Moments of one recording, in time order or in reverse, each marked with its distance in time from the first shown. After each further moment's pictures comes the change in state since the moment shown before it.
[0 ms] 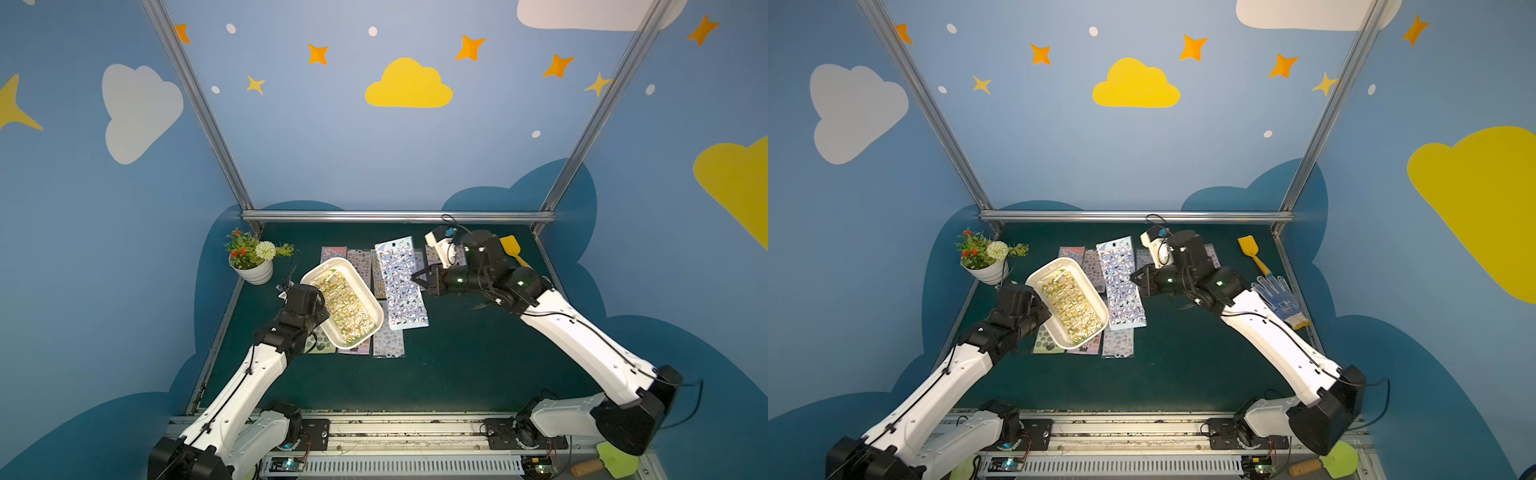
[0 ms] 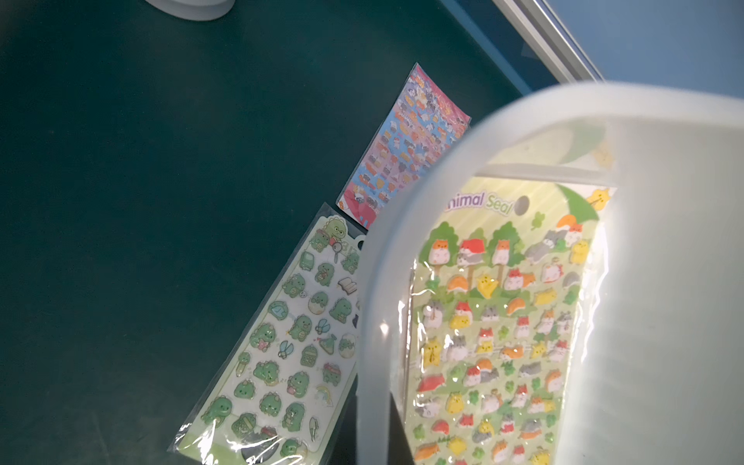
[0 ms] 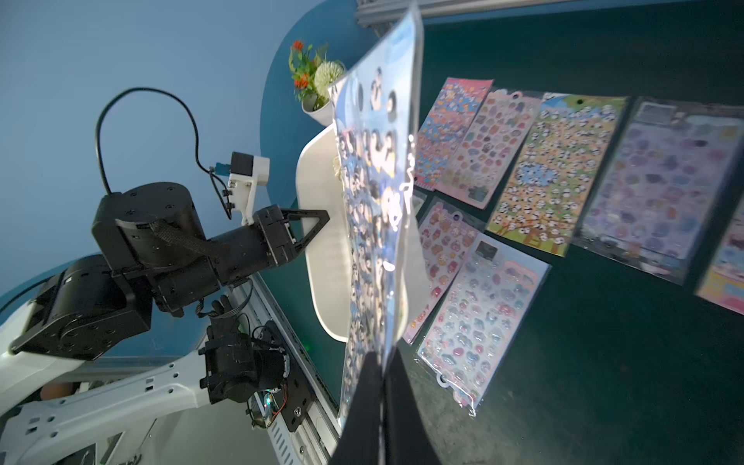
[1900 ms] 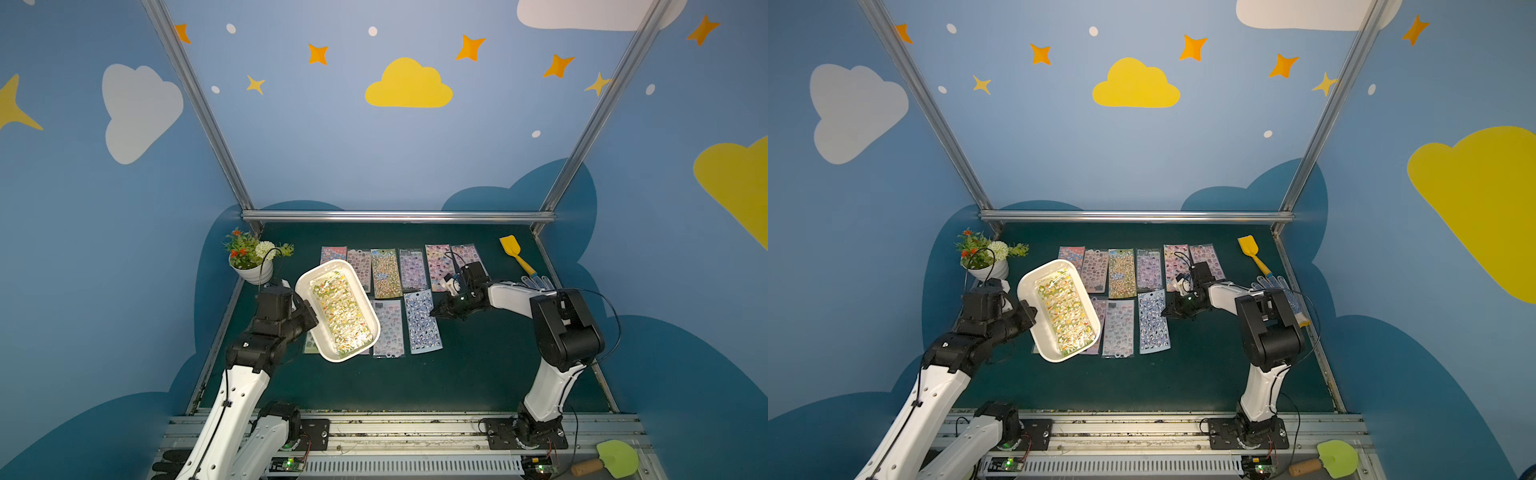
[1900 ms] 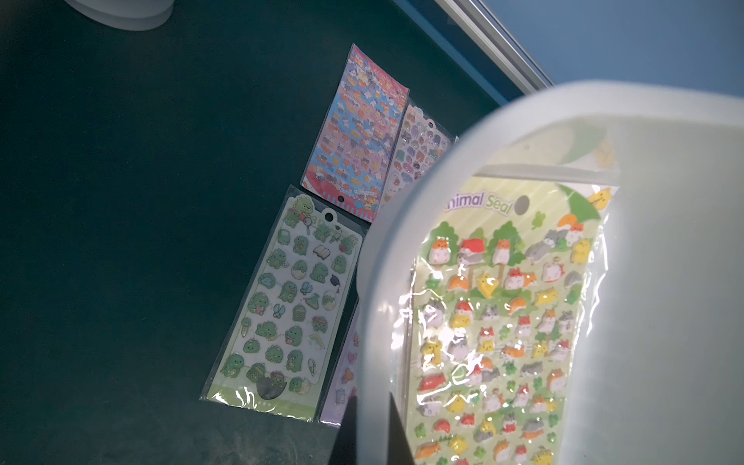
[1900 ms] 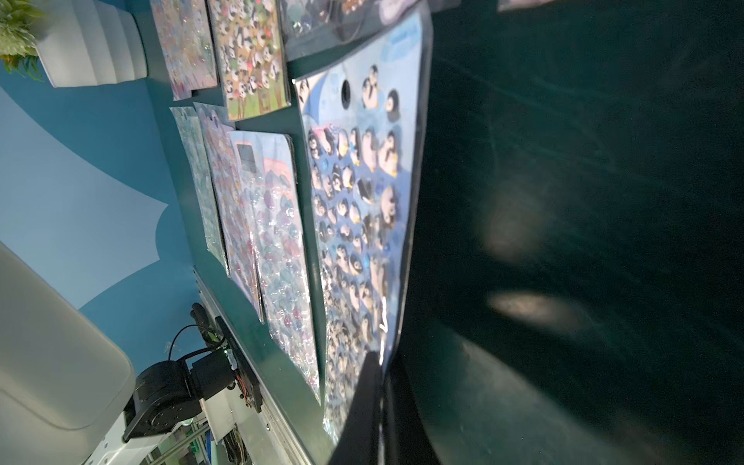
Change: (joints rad) left arm 0.141 -0.165 0.079 -0.195 0.276 0.204; right arm -0.322 0.562 -0.318 0.233 -0.311 -0.024
